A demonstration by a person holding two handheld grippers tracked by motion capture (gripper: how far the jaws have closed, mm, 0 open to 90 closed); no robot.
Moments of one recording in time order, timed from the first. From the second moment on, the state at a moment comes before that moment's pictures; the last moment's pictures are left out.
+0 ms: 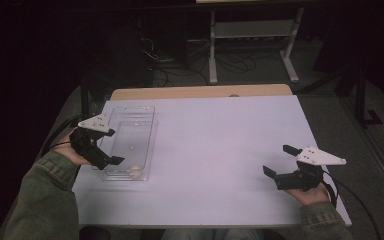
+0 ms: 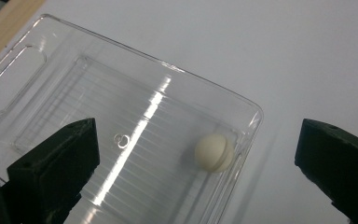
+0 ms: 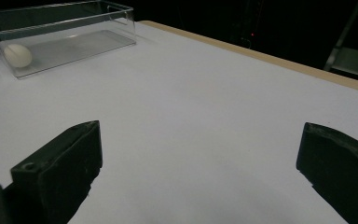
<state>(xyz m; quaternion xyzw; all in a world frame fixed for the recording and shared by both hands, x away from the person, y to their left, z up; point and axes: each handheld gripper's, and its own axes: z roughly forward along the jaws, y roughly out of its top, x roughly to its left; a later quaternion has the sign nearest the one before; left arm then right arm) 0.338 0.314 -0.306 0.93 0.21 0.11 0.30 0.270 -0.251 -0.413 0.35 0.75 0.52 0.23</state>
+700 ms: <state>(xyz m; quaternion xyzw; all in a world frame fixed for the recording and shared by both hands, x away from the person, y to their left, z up) 0.324 0.337 -0.325 0.88 0.27 0.14 0.36 0.270 -0.251 -0.413 0.35 0.75 0.52 0.23</state>
